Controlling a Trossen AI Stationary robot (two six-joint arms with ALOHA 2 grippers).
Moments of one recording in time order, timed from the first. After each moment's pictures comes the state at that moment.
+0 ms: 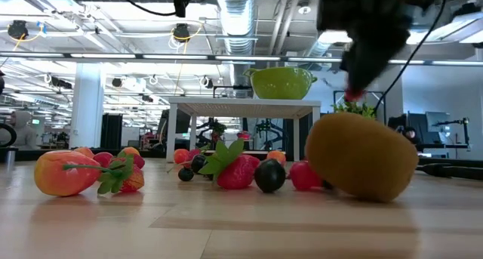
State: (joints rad) left arm 0.28 1.08 0.82 0.39 0.14 -0.27; right arm 0.25 1.48 1.01 -0.62 0.07 0.43
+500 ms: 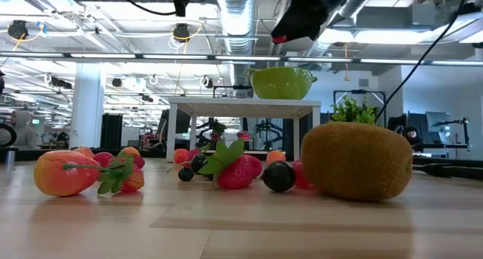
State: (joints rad) left arm 0.28 1.08 0.82 0.40 0.14 -0.27; right arm -0.12 1.38 1.18 -0.42 0.09 0.00
